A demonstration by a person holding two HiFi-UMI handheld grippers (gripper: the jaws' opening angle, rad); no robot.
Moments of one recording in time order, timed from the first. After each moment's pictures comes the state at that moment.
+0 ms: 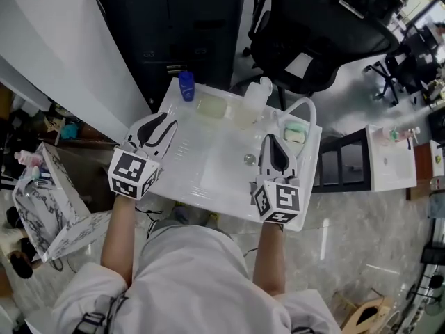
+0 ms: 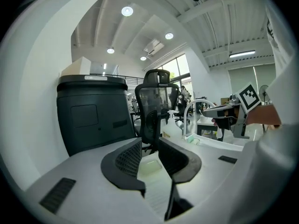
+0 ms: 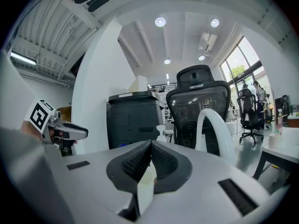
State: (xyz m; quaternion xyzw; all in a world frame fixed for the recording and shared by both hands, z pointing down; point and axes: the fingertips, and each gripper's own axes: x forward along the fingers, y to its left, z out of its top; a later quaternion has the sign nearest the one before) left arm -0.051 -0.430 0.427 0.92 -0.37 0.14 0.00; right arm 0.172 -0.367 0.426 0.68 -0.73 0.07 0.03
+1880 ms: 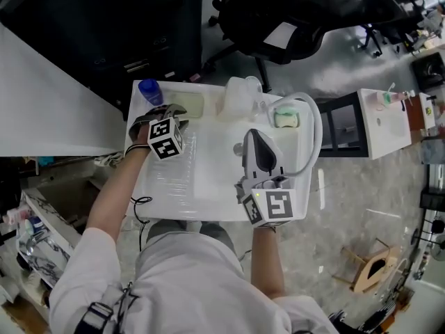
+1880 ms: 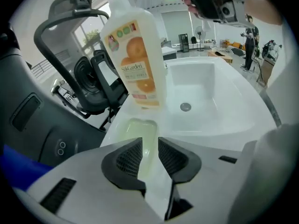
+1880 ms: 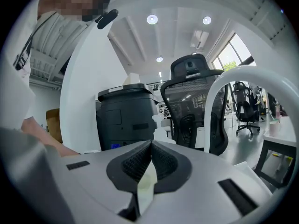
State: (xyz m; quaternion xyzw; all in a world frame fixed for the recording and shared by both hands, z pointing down) left arm 0.070 -0.550 0.691 0.85 -0.02 0.49 -0.17; right arm 0.172 -0.443 0.469 0.70 -0.70 0.11 0.01
